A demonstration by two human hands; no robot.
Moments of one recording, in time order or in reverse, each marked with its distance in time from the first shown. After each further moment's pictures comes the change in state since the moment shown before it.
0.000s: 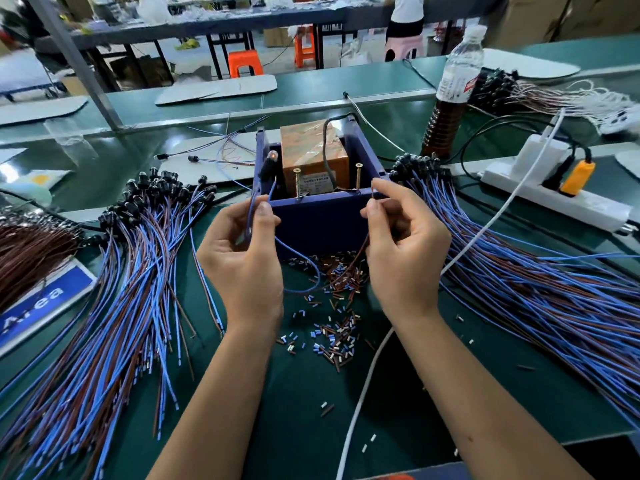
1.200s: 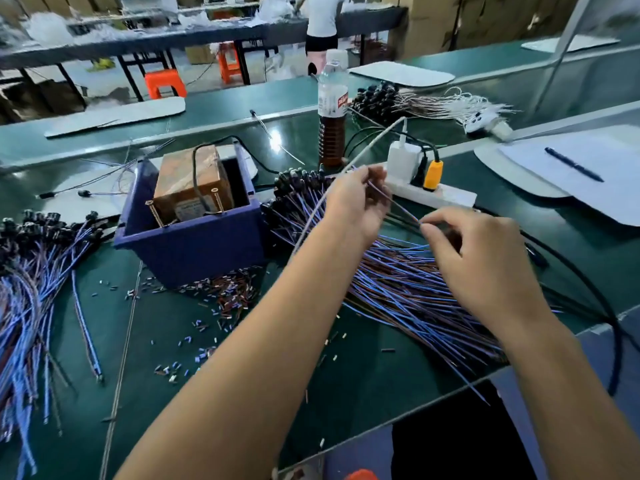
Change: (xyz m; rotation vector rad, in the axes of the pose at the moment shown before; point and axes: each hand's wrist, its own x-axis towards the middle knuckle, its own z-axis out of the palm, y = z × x) left_hand -0.090 0.009 0.252 -0.376 -0.516 -1.162; right_hand 0.055 -0.006 -0.227 -0.756 -0.205 0.031
